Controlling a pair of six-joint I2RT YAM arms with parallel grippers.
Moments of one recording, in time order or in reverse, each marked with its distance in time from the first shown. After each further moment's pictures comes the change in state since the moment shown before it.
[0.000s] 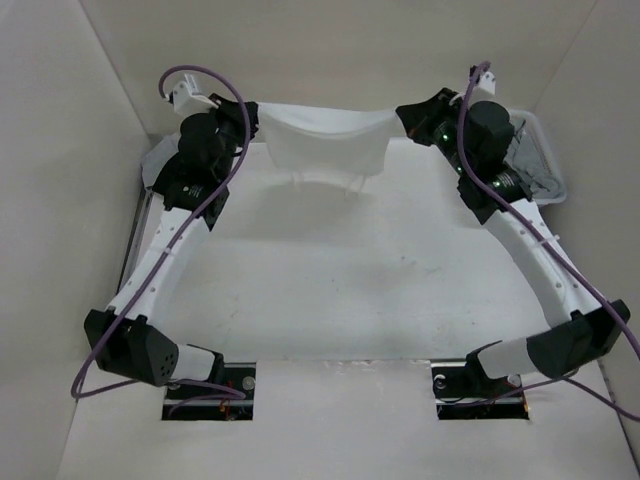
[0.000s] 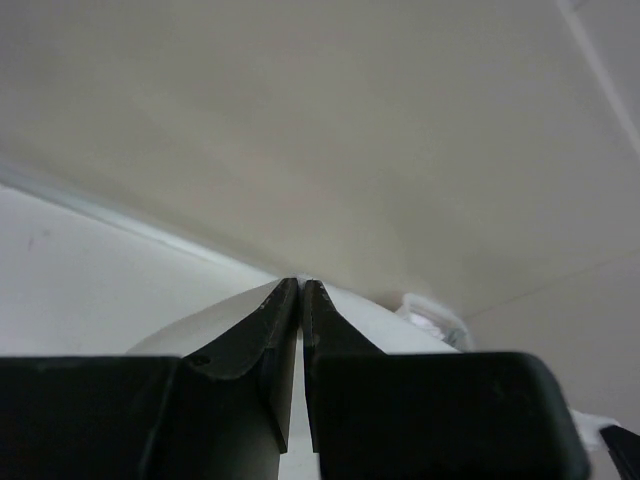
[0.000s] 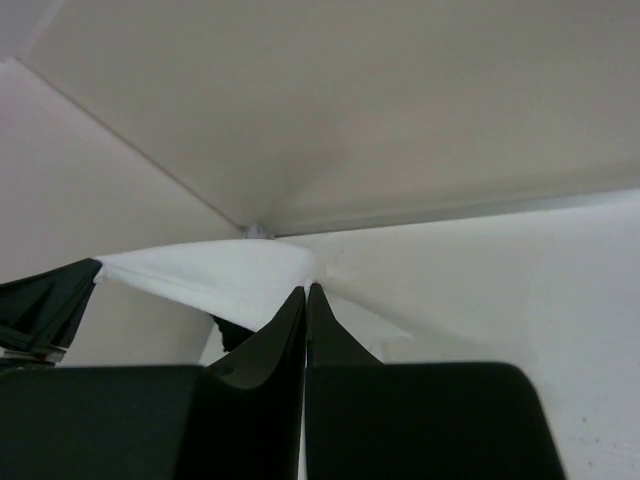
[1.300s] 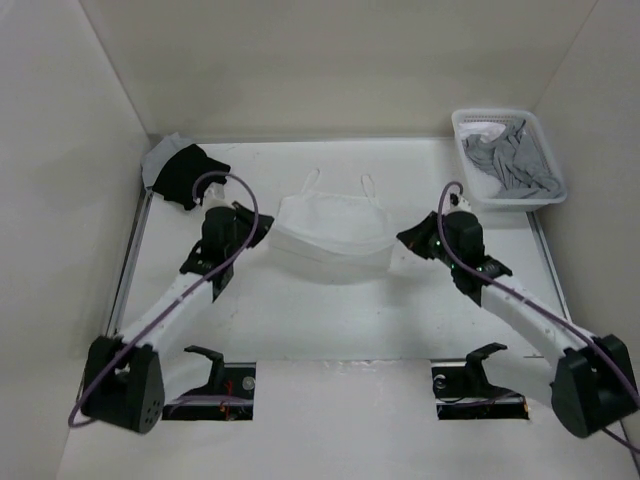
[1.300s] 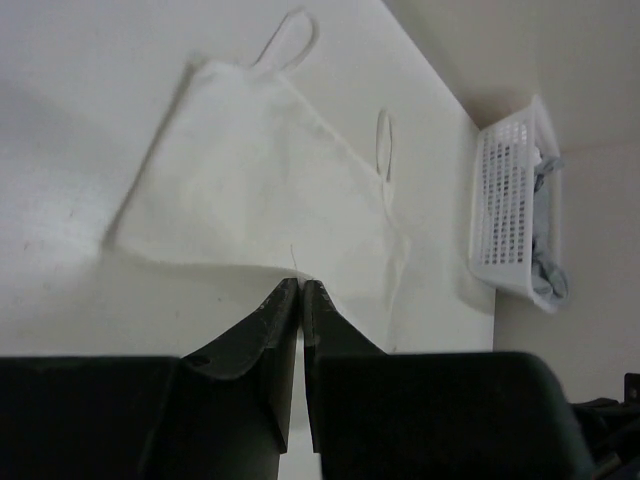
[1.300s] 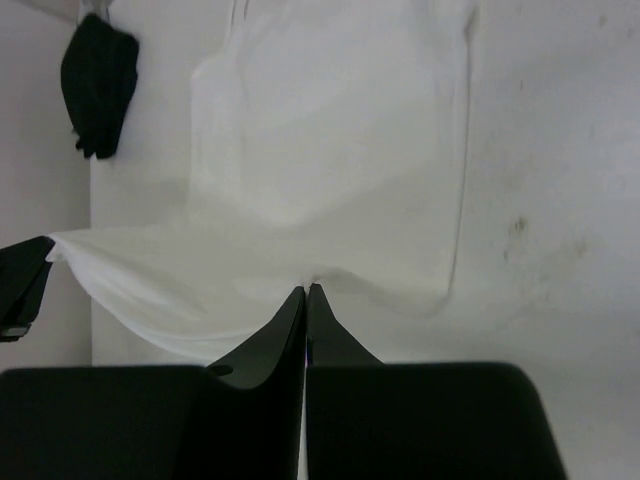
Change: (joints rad) left arm -0.005 -0.360 -0.845 0.066 0.187 -0.206; right arm 0.026 -0.416 -0.978 0.103 -0.049 0.227
